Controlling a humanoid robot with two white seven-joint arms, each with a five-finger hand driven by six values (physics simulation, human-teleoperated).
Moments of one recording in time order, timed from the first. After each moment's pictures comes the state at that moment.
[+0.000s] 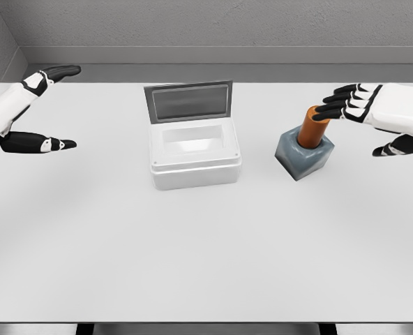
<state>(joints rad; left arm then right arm) -0.23 0.89 -0.28 -1.62 0.07 -0.61 -0.12 -0.78 -1.30 0.80 -1.77 0.04 -0.61 0.31</state>
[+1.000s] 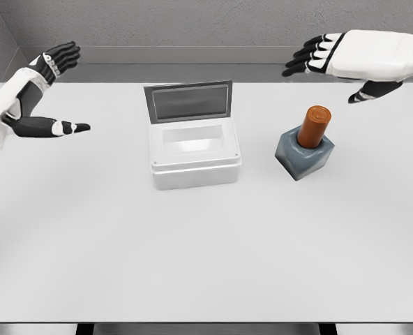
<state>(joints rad) -0.31 0.81 -0.38 -1.60 0.60 -0.37 -0.21 -1.04 -0.96 0.79 -1.53 0.17 -0.61 0.61</state>
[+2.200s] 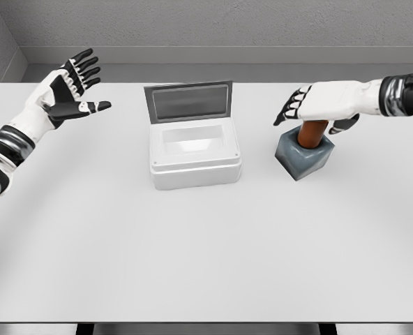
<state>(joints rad) -0.46 0.59 -0.40 -1.36 0.81 0.00 -0.21 -1.05 -0.82 0.98 -1.36 0.43 -0.61 0.61</state>
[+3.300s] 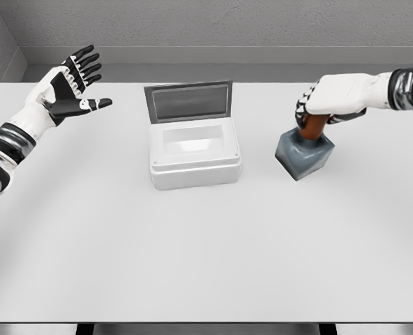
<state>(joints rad) -0.47 0.59 -0.40 -1.36 0.81 0.00 -0.22 -1.08 -0.84 0.99 -1.37 0.46 -0.61 0.61</state>
